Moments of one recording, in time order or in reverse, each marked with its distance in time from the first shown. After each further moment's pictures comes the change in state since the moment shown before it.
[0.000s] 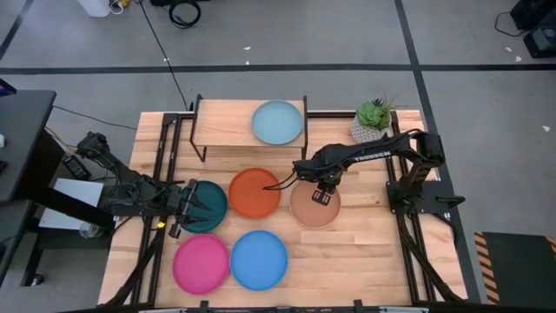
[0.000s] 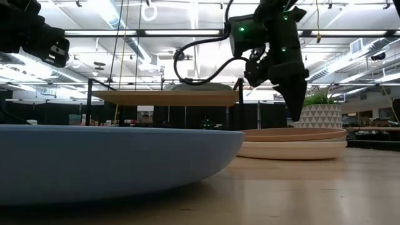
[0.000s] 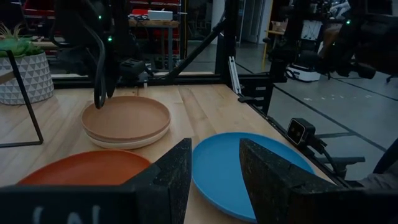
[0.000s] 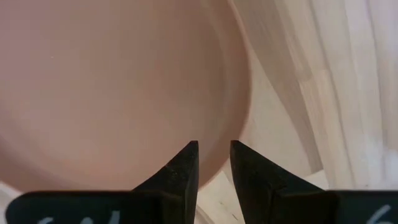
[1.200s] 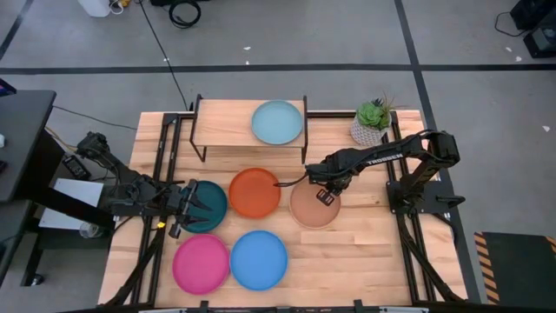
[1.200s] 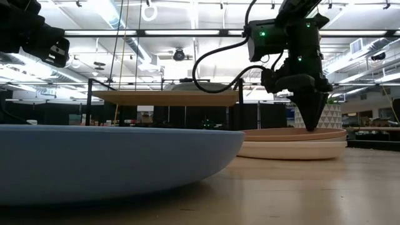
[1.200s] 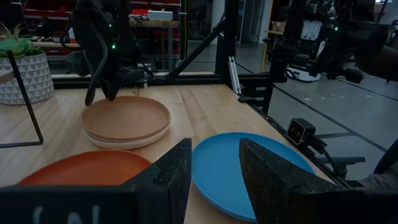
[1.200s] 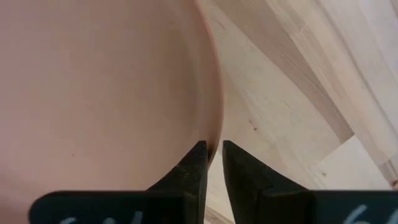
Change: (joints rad) left arm 0.000 0.000 0.000 0.000 0.000 0.001; right arm 0.013 -0.123 -0.219 0.146 0.027 0.276
